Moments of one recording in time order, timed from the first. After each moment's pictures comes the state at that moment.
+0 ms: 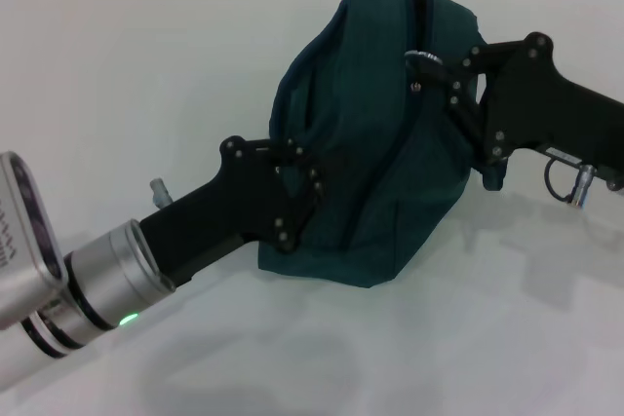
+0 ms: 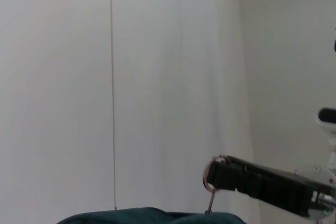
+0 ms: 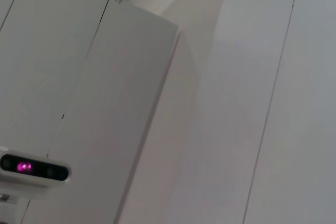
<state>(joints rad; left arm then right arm) -0.52 -2.11 1.11 -0.05 1.14 1.71 -0.39 0.53 2.03 -1.39 -0.37 -0.91 -1.58 0.48</state>
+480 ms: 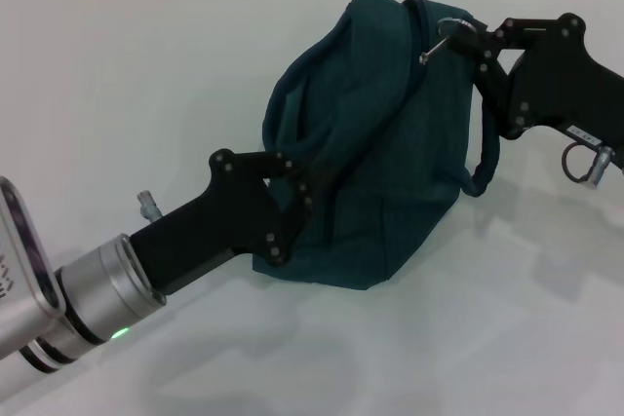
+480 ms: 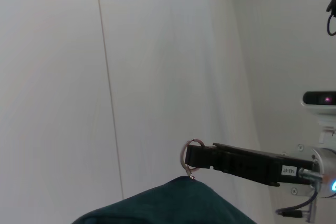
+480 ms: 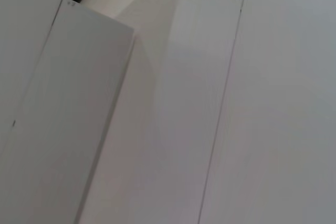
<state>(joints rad) -0.49 -2.10 1.11 -0.05 1.15 1.71 -0.28 0.52 2.03 -1.38 -0.33 -0.81 -1.57 0.48</state>
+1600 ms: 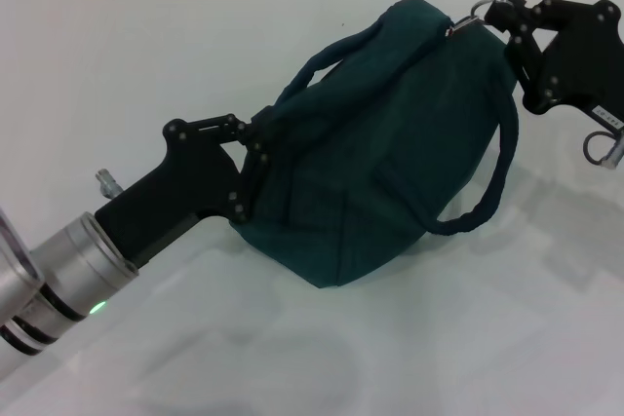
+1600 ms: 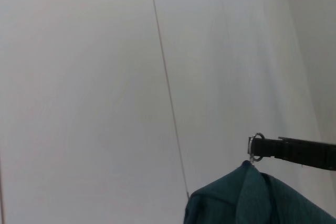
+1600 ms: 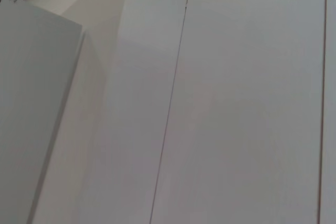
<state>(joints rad) -0.46 -2.10 1.10 0.00 1.03 1.66 -0.28 0.51 2.02 -1.37 -0.29 -0.71 -1.54 0.49</state>
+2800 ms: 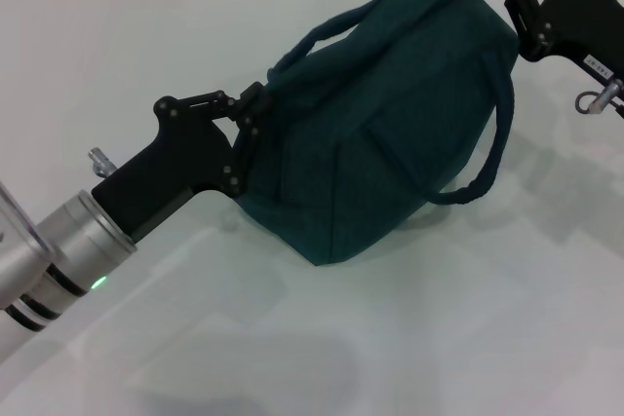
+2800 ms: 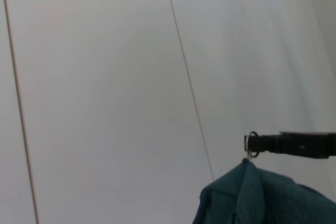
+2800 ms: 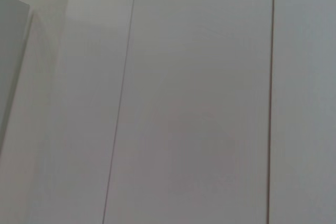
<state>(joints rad) -0.47 -2.10 1.10 0.01 0.98 1.60 -0.24 0.56 2.03 -1.38 -0.29 -0.61 -1.39 0.55</state>
